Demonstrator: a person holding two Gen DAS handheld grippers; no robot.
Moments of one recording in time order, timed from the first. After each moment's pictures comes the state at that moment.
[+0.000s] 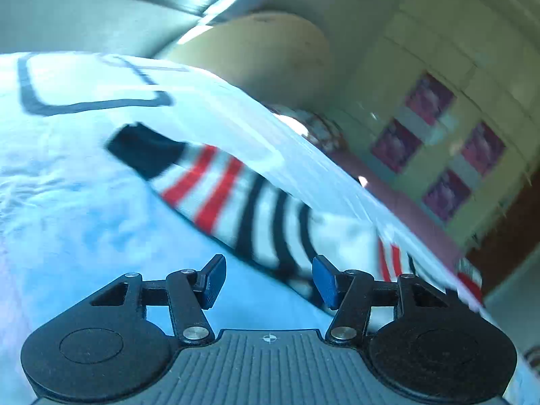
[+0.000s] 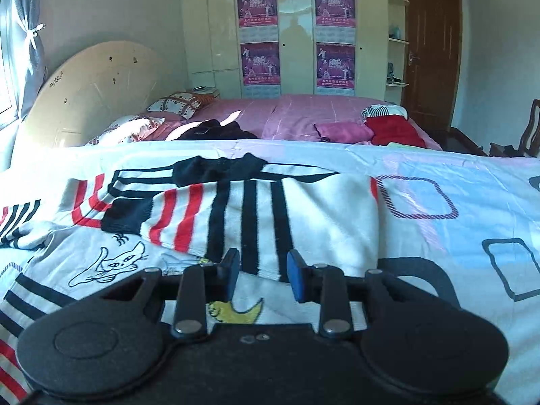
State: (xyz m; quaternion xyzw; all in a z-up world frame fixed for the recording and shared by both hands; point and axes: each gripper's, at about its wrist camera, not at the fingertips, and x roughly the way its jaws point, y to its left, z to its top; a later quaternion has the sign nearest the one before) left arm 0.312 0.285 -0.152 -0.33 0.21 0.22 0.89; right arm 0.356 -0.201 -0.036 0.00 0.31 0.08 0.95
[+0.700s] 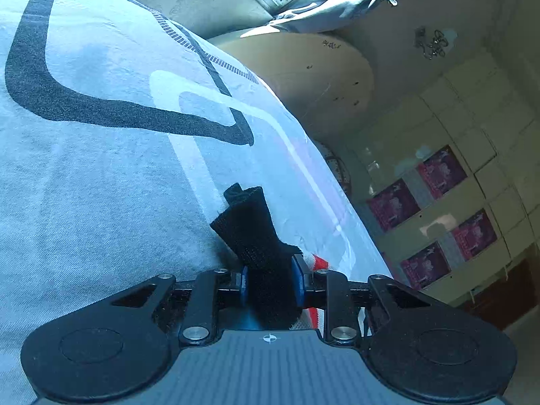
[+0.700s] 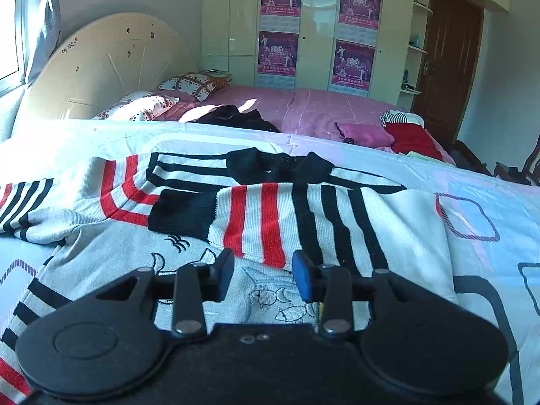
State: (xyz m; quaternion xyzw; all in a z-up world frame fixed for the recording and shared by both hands) left arm 0.375 0.451 -0.222 -0.45 0.16 0.21 0.85; right arm 0.376 -0.095 -0.043 -0.04 0.33 0.07 0.94
